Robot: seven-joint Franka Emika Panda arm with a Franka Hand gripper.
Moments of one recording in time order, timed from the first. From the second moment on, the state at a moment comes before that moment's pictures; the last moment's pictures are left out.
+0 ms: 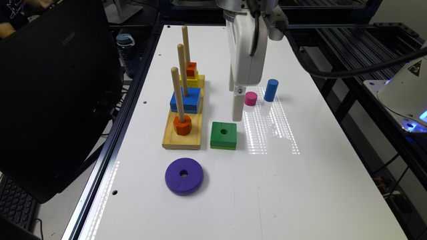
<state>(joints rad) -0.16 0.17 0.40 -2.28 -0.07 2.43 1.07</state>
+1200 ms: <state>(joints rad) -0.16 0.23 0.39 -2.26 -0.11 2.47 1.09</state>
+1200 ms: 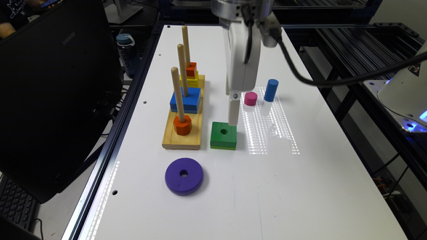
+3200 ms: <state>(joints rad) -0.15 0.35 0.38 -2.24 -0.19 2.56 1.15</state>
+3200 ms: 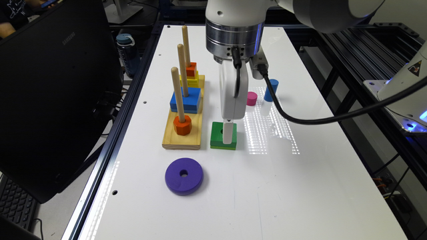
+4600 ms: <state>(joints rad) -0.14 0.43 0.37 -2.21 -0.23 2.60 1.18</state>
